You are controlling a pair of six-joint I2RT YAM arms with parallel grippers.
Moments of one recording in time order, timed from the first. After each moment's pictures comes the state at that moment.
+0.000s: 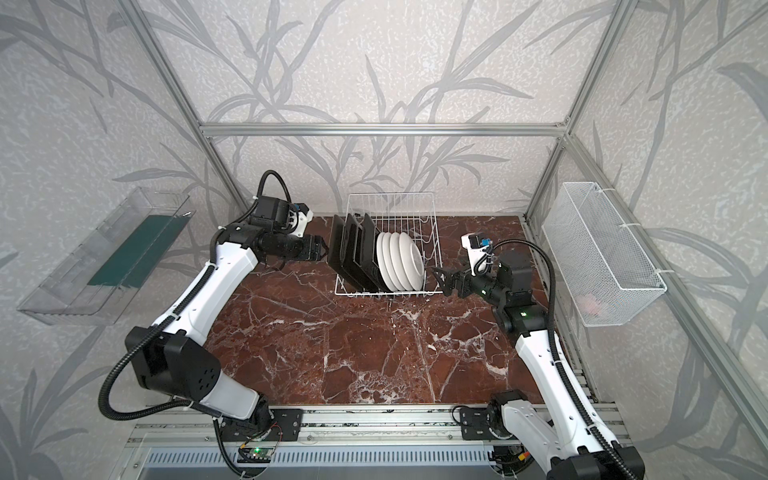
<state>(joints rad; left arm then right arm) -0.19 1.57 1.56 -0.93 0.25 -0.13 0.12 0.95 0.81 -0.21 -0.59 0.11</state>
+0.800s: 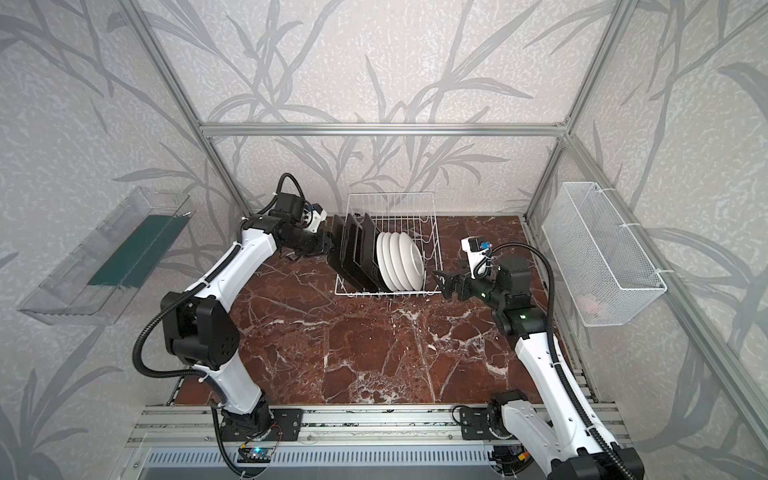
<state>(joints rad) -0.19 1.78 1.65 -0.88 0.39 -0.22 0.12 0.93 0.78 -0.20 -0.57 0.11</state>
